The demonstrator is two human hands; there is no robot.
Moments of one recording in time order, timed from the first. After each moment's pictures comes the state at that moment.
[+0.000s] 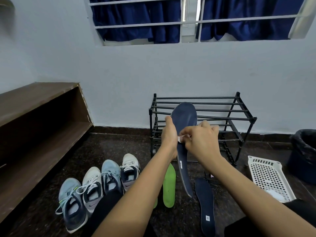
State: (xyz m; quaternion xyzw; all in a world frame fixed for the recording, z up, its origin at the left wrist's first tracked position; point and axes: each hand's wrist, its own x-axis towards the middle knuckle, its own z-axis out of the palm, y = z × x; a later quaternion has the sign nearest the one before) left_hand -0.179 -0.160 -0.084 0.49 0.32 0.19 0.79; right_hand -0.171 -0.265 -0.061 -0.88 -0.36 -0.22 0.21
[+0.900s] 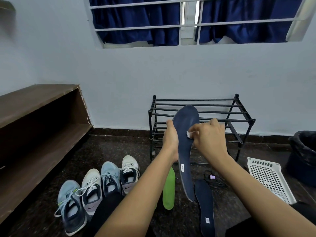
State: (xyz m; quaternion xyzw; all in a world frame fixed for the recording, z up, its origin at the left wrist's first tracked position) left_hand -0.182 -0.171 -0.082 0.48 0.32 0.17 0.80; right_hand -0.141 -0.274 -0.072 -0.86 -0.33 -0.32 0.23
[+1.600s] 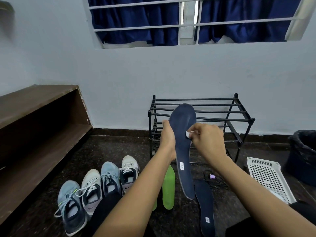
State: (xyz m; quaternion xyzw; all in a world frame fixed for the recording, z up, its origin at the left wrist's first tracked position) left_hand -0.185 -0.164 -0.078 0.47 0.32 0.19 0.80; right_hand -0.146 -0.275 -0.064 -0.88 -0.31 -0.18 0.31
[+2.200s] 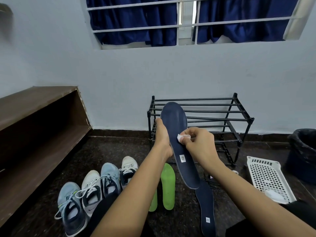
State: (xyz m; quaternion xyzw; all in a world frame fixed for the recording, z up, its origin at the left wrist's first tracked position) left_hand -0.190 -0.157 -0.064 0.38 0.26 0.17 0.87; right_hand -0.172 -0.272 -0.064 -0.81 -0.27 0.00 0.52
